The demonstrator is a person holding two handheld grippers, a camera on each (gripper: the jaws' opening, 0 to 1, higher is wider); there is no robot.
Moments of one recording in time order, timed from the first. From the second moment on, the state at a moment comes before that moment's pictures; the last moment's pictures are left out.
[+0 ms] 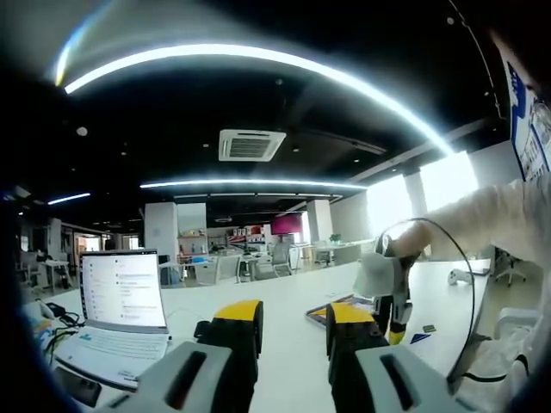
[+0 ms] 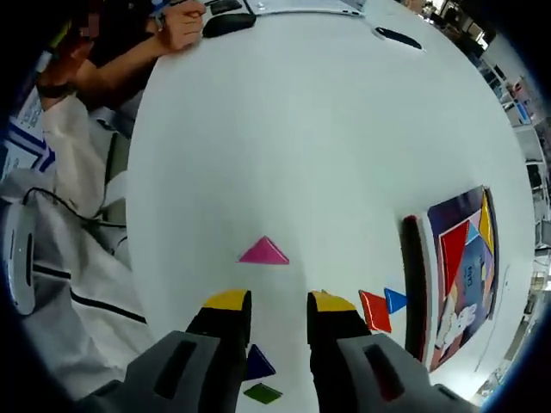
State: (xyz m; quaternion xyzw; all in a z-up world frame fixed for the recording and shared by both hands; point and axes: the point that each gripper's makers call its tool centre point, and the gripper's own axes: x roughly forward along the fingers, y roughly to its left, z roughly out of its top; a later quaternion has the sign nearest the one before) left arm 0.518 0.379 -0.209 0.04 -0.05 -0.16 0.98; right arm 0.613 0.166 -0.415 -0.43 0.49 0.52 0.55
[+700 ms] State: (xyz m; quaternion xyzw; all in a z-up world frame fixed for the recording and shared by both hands) left arm 0.517 0.382 -0.208 0.04 -0.05 -0.16 0.98; right arm 0.617 0.170 -0.421 -0.44 0.48 0.51 0.56
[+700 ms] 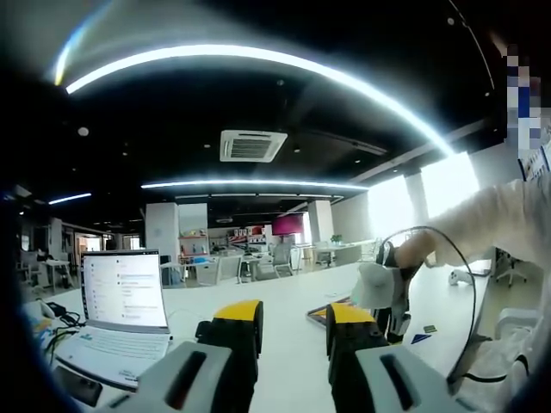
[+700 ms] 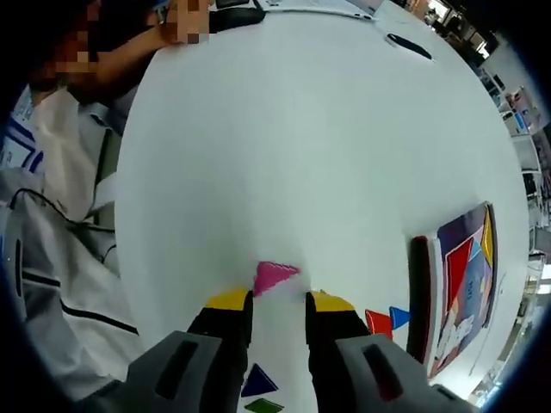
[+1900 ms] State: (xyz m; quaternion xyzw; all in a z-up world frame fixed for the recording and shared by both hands) left arm 0.517 0.384 -0.207 0.04 -0.05 -0.16 0.98; right arm 0.610 0.192 -0.422 -0.38 0.52 0.44 0.62
